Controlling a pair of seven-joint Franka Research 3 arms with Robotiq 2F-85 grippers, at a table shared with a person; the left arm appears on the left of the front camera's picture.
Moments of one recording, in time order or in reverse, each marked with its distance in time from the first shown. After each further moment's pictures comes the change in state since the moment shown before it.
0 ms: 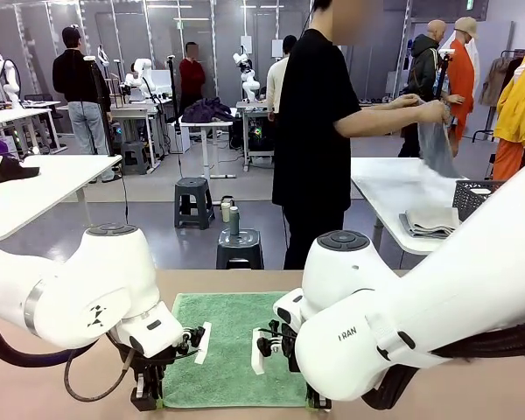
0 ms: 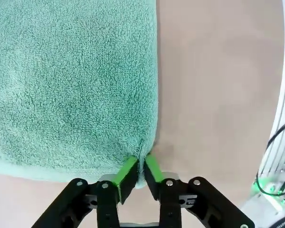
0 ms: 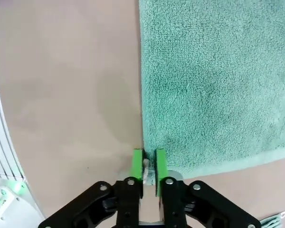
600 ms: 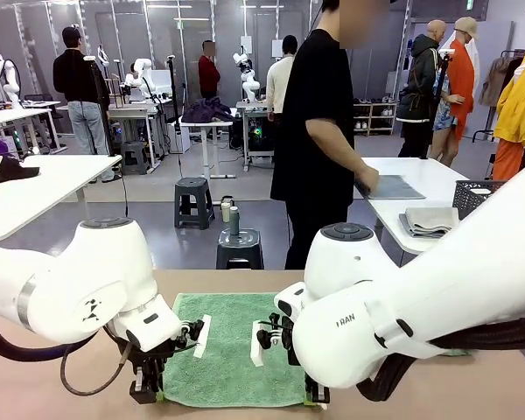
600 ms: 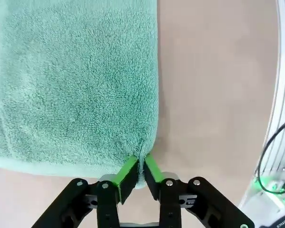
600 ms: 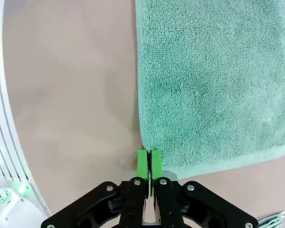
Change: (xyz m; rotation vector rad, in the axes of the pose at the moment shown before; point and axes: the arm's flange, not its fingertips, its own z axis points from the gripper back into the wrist) left arm 0.001 -0.002 0.017 0.028 -0.017 -0.024; right arm 0.001 -0.002 0.013 0.016 -0.027 -0.018
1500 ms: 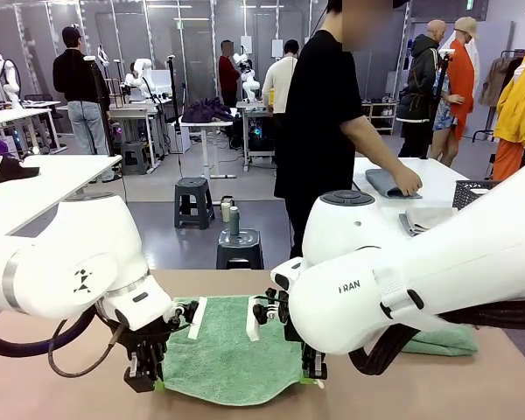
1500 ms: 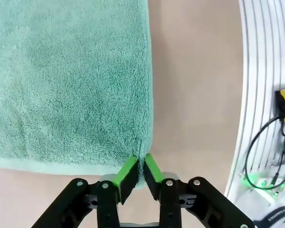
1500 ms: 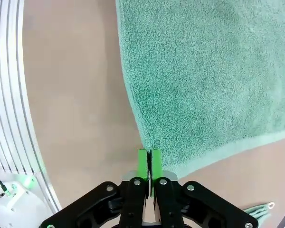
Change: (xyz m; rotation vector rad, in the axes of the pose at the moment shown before) left arm -0.002 -0.003 0.034 -0.045 -0.073 -0.016; right arm 0.010 -0.006 0.043 -0.011 -0.009 0.004
